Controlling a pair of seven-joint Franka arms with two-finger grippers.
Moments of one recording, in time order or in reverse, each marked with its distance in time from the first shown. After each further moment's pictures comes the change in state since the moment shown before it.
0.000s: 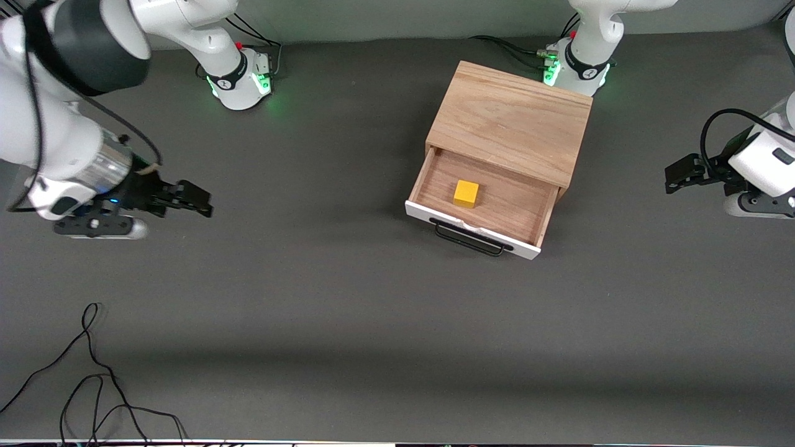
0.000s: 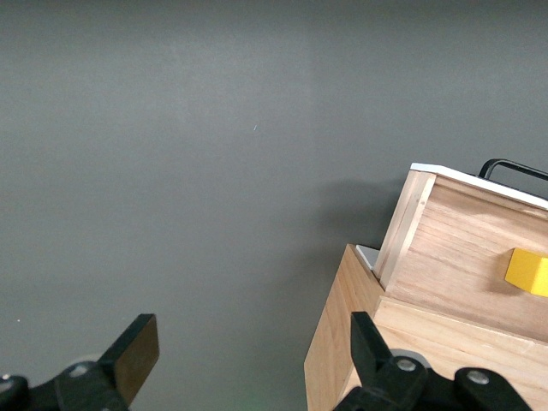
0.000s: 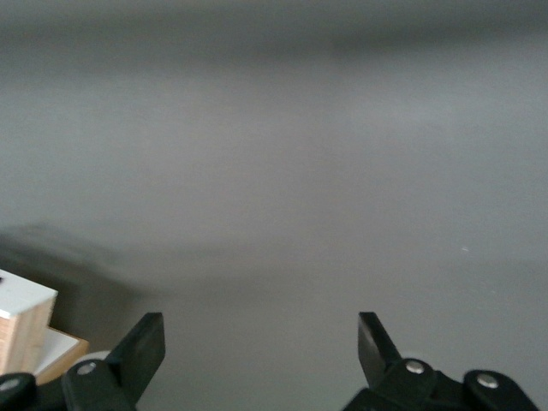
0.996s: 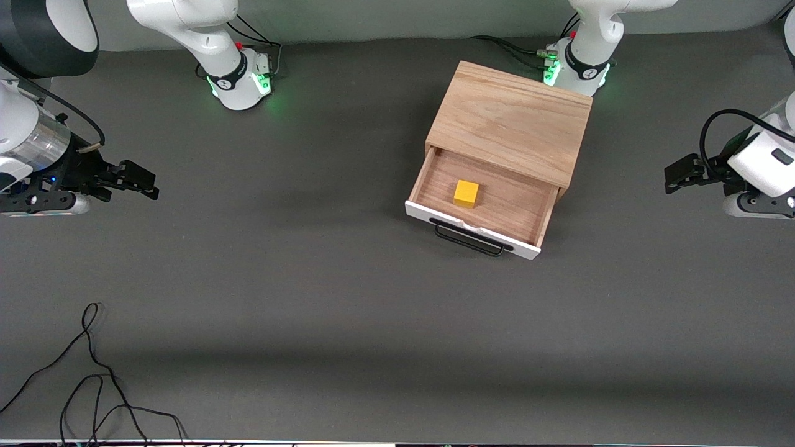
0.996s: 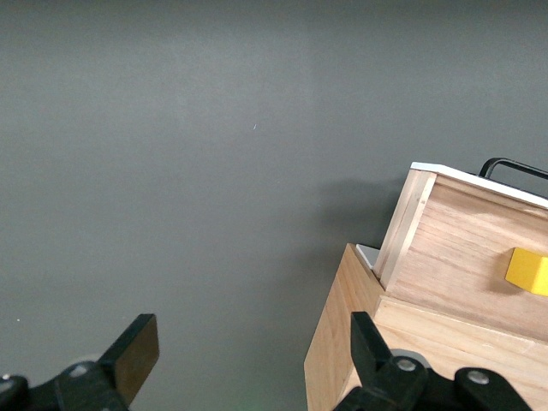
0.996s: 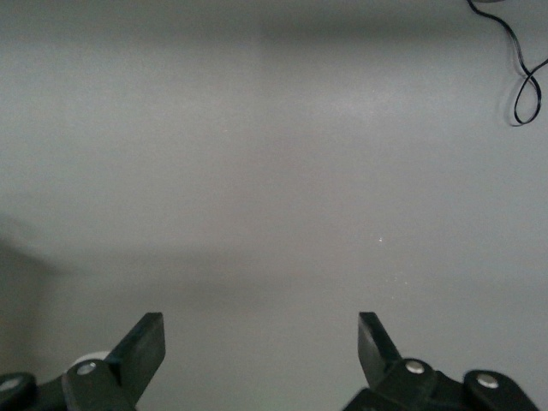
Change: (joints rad) left arm 0.000 0.000 0.000 -0.002 0.000 0.000 0.000; right arm -0.170 -0.118 0.072 -0.140 -0.071 0.015 -0.166
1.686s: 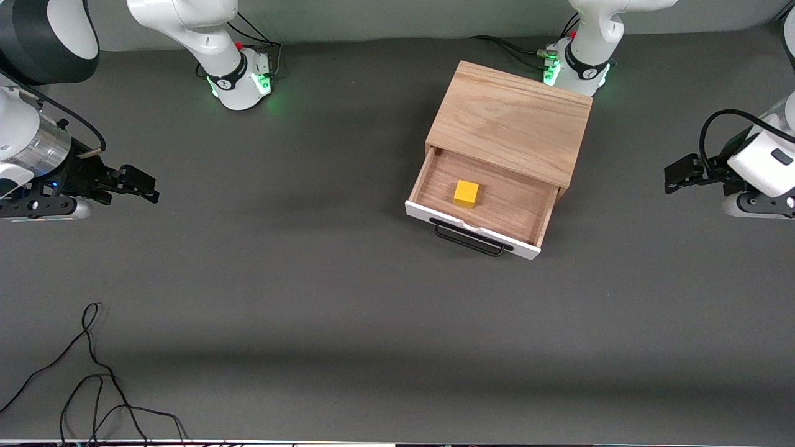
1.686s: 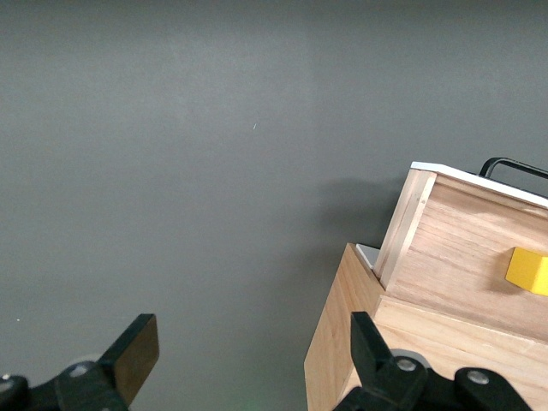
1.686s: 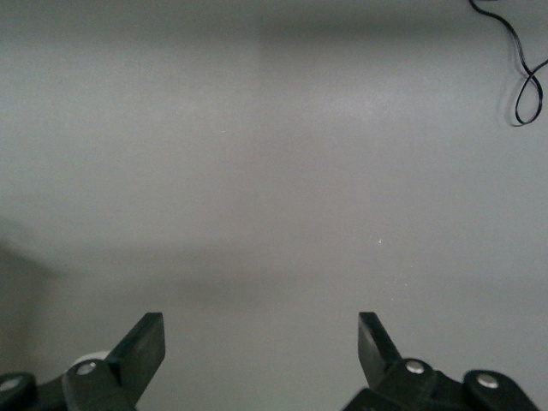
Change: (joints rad) left arm 0.000 0.000 0.000 -0.001 0.000 0.000 0.000; right arm -0.001 0.017 -0.002 0.008 0.000 0.005 -0.001
